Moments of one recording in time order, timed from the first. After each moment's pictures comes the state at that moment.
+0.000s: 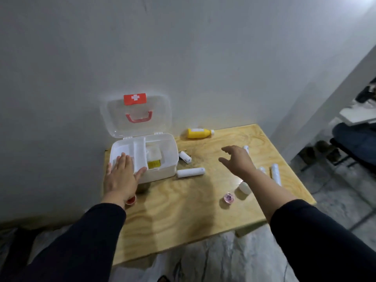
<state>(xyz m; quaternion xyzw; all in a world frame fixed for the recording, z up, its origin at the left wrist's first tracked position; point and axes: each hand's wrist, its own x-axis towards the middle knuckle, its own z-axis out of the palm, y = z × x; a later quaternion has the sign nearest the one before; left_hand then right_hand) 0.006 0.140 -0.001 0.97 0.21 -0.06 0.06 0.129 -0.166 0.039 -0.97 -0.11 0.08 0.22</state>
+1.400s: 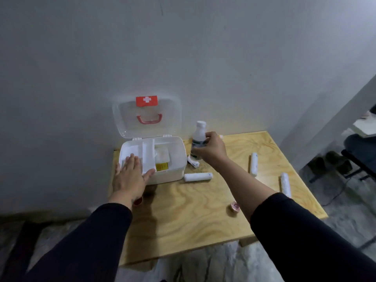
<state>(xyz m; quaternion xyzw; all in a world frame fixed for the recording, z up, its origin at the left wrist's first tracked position) 0.006 0.142 0.005 0.97 0.22 -0.09 0.06 0.121 -0.059 0.075 -0.86 -0.03 0.10 0.49</state>
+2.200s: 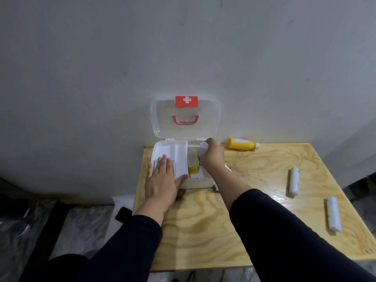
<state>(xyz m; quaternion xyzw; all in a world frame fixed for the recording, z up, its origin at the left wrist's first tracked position) 0.008 0.142 0.001 0.97 0.23 -0.07 0.06 0.134 0.043 0.027 -0.92 -0.07 0.11 0.37</state>
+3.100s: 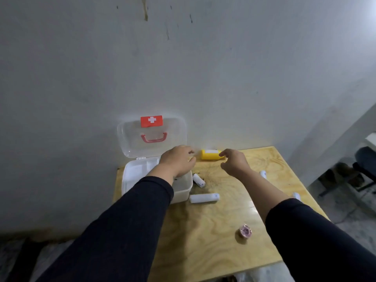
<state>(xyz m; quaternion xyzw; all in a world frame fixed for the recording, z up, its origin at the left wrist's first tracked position) 0.119 0.082 0.091 0.98 0.06 -0.05 0.19 0.191 -0.097 0.056 -0.95 -0.06 0.09 0.29</state>
